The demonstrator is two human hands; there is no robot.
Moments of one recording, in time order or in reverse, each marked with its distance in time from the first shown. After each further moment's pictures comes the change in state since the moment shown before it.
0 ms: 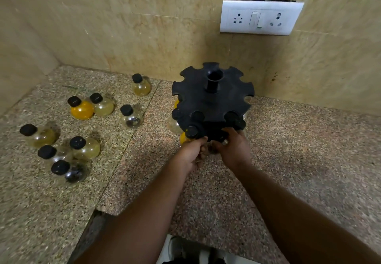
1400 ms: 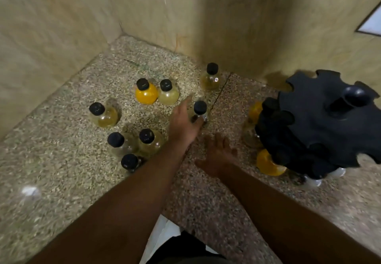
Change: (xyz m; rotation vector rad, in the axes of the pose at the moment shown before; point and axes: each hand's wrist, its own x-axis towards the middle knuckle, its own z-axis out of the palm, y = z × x) left_hand 0.048 0.066 -0.254 0.636 0.660 0.596; right_hand 0.006 -0.164 0.213 -0.598 -0.757 -0.177
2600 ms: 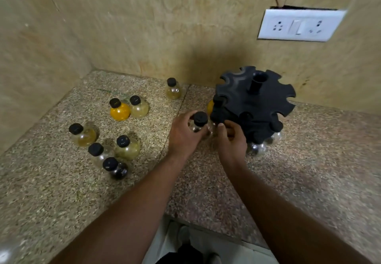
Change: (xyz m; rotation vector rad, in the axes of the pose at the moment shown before) left_hand -0.116 0.090 0.010 -0.120 0.007 0.384; right_hand -0.148 0.054 -0.047 1.273 0.898 0.213
